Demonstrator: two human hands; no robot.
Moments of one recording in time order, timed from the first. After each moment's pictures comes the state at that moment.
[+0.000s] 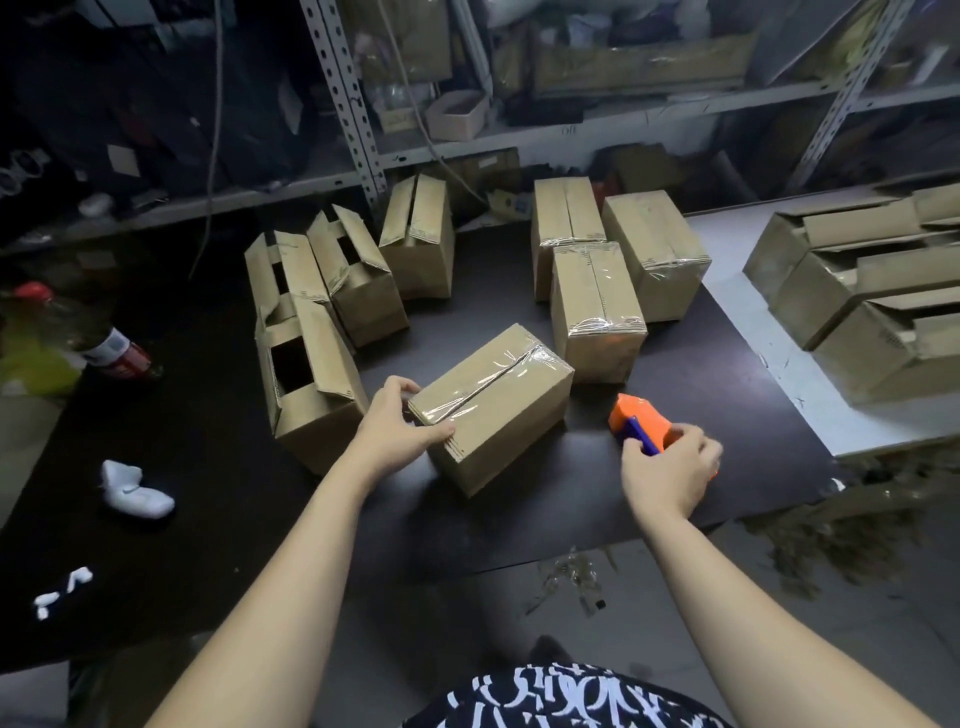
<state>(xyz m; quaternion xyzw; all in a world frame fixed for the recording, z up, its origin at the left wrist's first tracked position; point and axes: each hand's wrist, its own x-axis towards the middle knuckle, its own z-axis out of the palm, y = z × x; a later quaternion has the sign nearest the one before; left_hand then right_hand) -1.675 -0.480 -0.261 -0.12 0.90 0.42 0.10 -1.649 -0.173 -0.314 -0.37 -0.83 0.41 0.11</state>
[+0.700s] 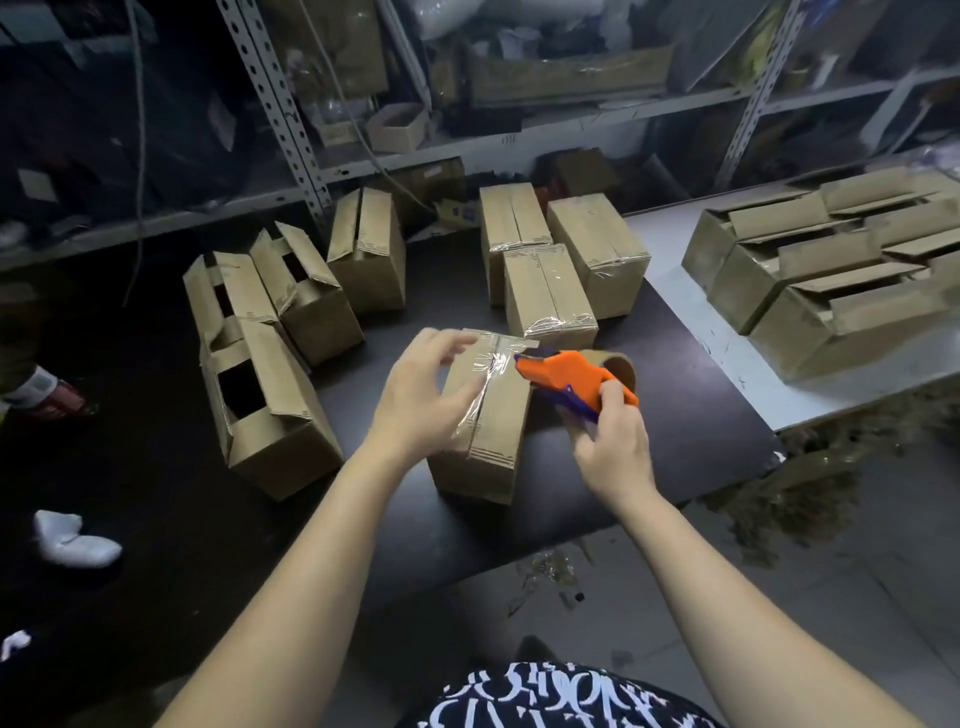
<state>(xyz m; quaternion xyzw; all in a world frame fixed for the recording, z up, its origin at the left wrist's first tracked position) -1.680 -0.395 -0.195 0.11 0.91 0.39 -0.06 -1.641 -0.171 -0.277 -0.07 -0.91 0.39 0.13</state>
